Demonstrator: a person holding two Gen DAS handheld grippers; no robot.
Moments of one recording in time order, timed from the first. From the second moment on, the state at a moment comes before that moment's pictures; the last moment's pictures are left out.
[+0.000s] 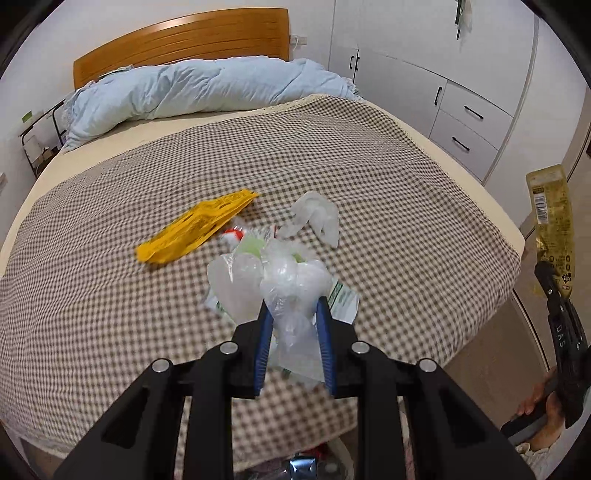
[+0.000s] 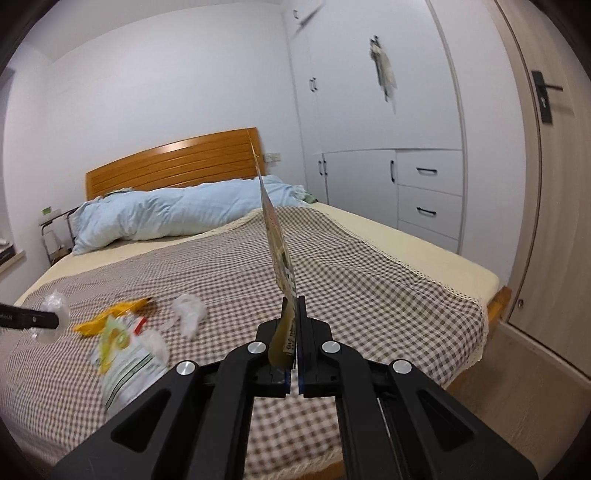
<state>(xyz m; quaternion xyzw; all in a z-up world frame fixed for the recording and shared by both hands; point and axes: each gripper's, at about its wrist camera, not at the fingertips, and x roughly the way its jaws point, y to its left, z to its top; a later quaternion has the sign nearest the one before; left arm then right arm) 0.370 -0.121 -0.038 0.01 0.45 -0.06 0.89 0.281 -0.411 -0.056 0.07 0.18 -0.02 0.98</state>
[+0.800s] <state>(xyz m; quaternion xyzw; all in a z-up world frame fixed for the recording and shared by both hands) 0.245 -0.106 -0.034 0.00 0.43 -0.10 0.90 0.183 -0.366 -0.082 0.02 0.22 0.02 0.97</state>
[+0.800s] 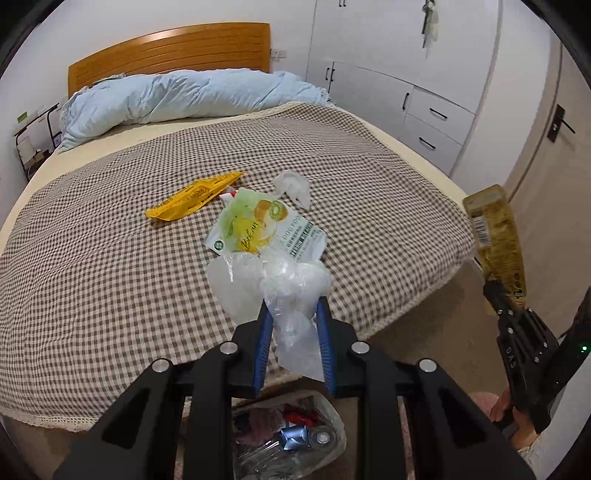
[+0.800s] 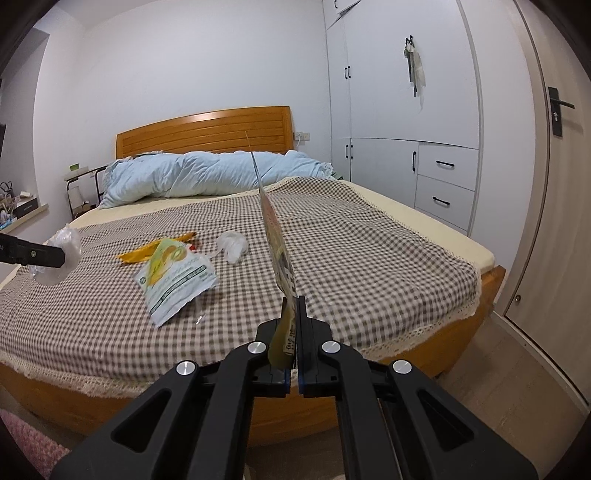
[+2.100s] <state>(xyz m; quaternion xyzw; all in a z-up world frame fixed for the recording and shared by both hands) 0.137 -0.106 -0.163 0.05 0.46 -0.16 0.87 0.102 -0.333 -0.176 -0.03 0.35 0.04 0.94</state>
